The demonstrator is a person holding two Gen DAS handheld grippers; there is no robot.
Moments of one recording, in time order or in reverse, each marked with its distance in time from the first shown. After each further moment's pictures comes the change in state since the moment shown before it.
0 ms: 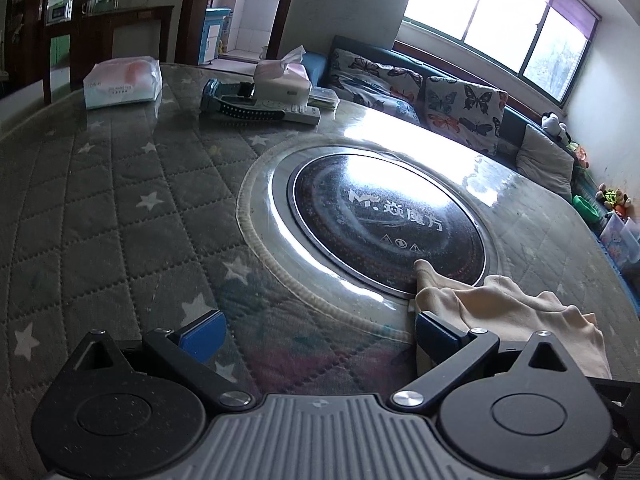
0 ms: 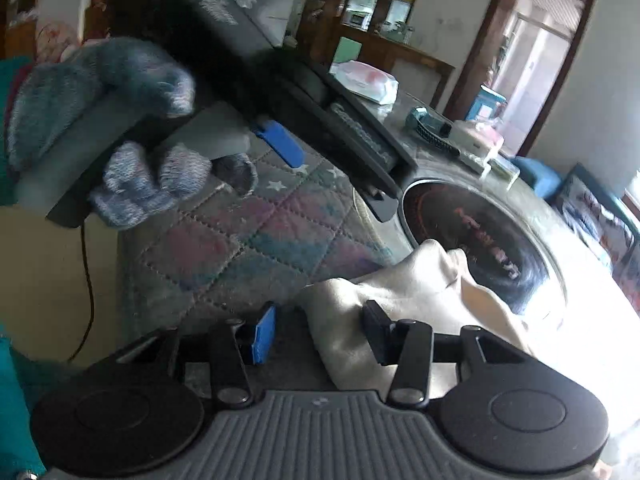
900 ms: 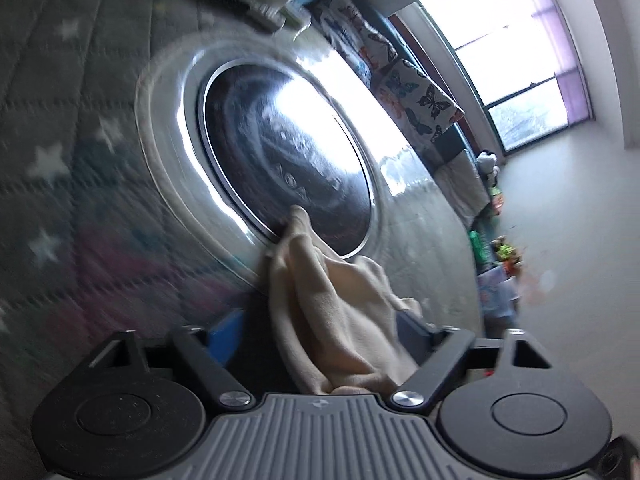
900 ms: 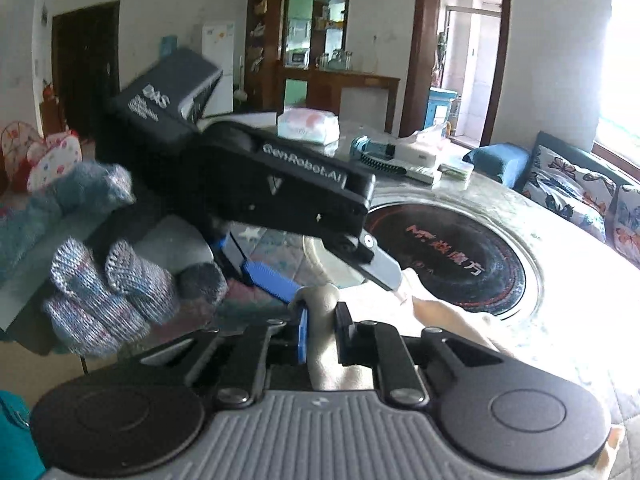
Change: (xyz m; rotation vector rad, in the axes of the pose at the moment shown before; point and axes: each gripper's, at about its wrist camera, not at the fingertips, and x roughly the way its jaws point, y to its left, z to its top) left arm 0.031 -0.007 -0.003 -0.444 0.247 -0.424; right arm -0.039 -0.042 0.000 0.255 -0.144 -0.004
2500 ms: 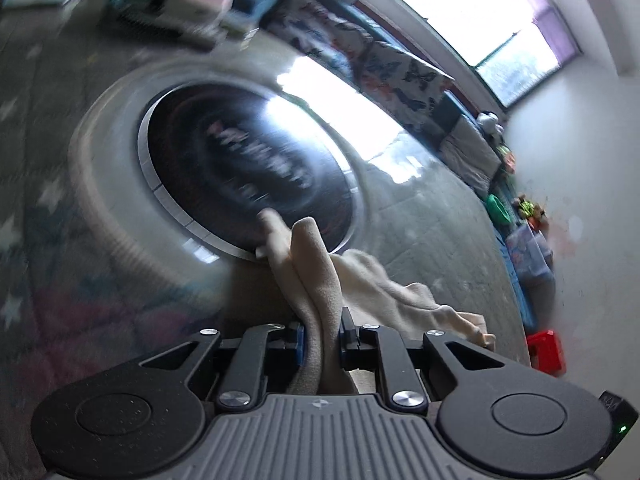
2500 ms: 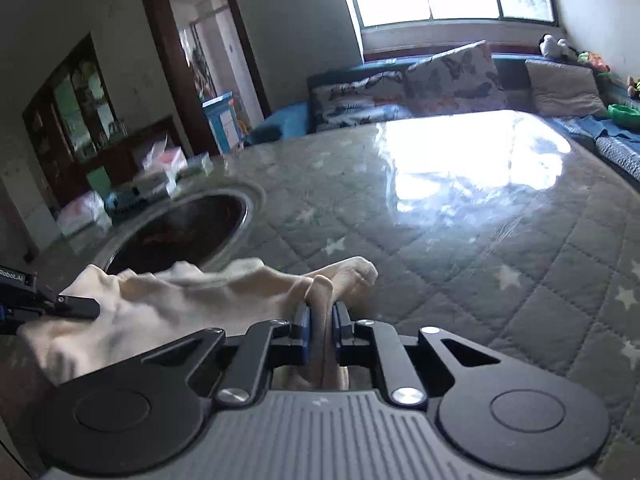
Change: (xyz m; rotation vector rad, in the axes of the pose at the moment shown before) left arm 0.019 -0.058 -0.008 0.280 -0.016 0.118; right arm -0.088 -0.150 -0.103 0.638 -0.082 -0.413
